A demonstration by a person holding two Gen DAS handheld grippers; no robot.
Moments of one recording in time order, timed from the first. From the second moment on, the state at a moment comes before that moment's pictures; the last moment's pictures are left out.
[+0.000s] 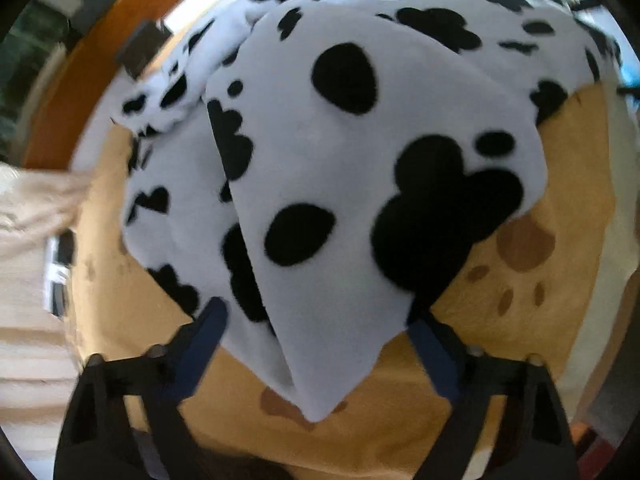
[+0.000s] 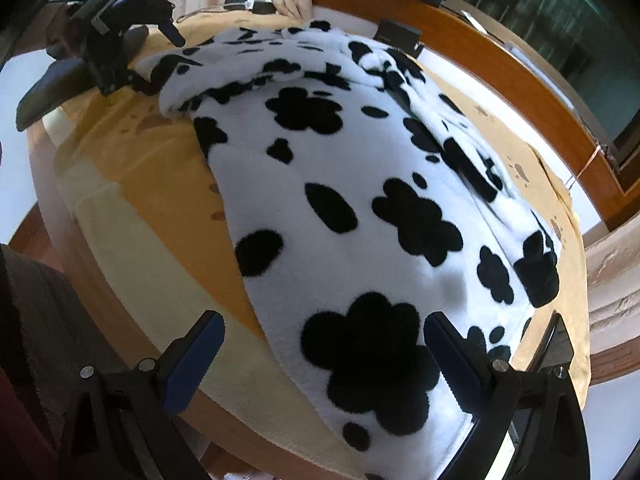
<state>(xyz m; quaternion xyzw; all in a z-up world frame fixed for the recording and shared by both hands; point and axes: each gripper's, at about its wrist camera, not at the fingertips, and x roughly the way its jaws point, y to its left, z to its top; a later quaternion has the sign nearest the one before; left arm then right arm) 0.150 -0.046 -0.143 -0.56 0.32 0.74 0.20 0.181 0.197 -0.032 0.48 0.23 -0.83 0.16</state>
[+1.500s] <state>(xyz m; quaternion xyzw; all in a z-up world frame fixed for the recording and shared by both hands) 0.034 -0.012 -0.032 -0.49 0.33 0.75 0.29 0.143 0.221 0.003 0.53 0.17 -0.81 0.15</state>
